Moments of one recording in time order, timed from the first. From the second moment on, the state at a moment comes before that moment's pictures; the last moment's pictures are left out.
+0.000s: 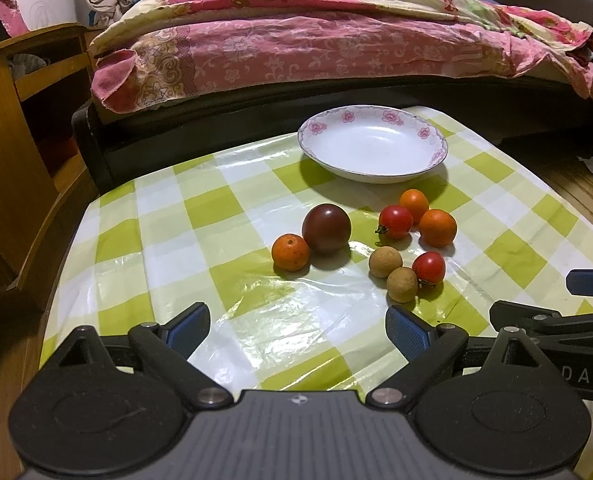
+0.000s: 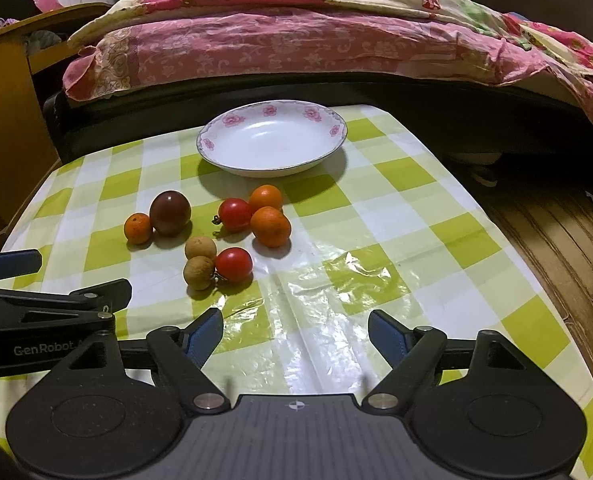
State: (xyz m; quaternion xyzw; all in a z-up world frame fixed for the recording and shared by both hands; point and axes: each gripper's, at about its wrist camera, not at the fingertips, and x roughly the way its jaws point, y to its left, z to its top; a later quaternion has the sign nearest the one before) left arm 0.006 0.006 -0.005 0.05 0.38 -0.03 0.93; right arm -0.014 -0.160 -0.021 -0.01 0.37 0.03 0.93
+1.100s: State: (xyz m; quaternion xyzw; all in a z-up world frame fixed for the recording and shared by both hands) left arm 0.018 -0.017 -0.023 0.08 0.37 -0.09 0.92; right arm 0.007 -0.172 -0.021 0.00 0.38 0.04 0.92
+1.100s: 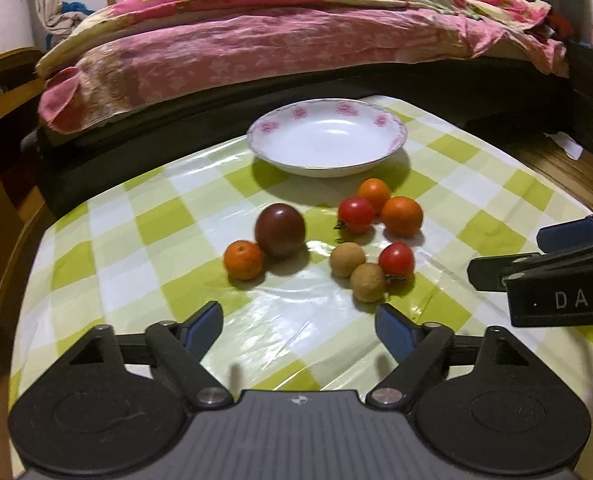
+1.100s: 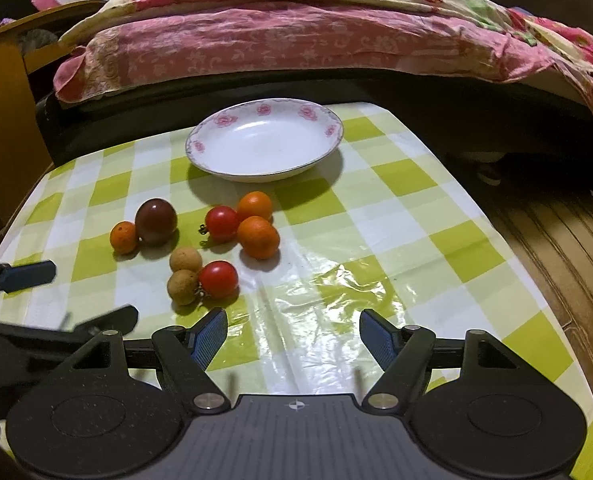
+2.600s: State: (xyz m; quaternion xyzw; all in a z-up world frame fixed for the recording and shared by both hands) left arm 0.044 -0.004 -0.036 0.04 0.41 -0.16 0.89; right arm 0.060 -0.143 -0.037 -0.03 0.42 0.16 0.89
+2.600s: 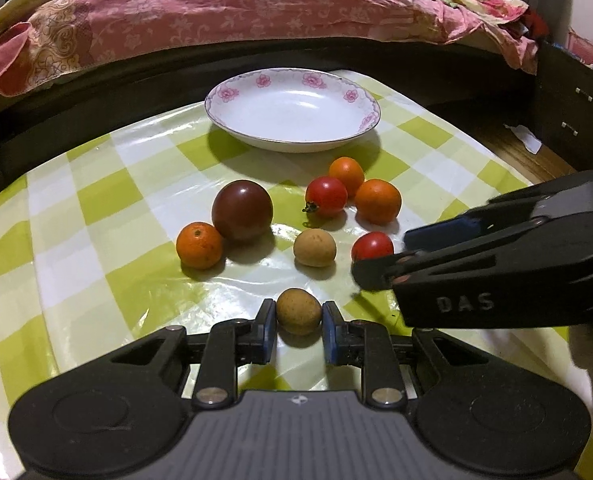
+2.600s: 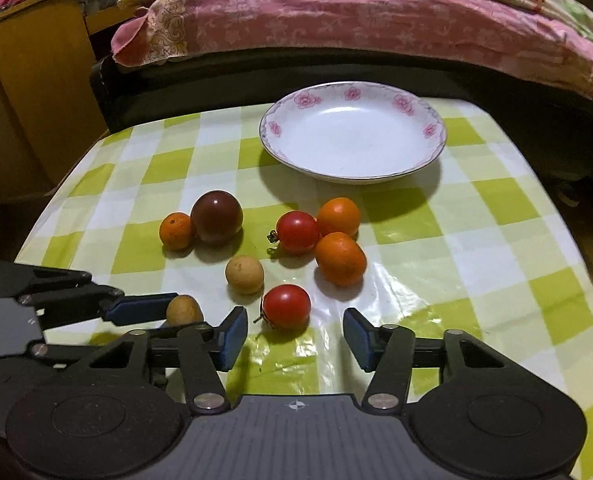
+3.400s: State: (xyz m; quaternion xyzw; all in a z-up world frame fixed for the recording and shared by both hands) left arm 0.051 -0.012 -0.020 0.07 0.40 -0.14 0.90; right arm 0.053 -0.151 -0.030 -0.03 0.40 0.16 0.90
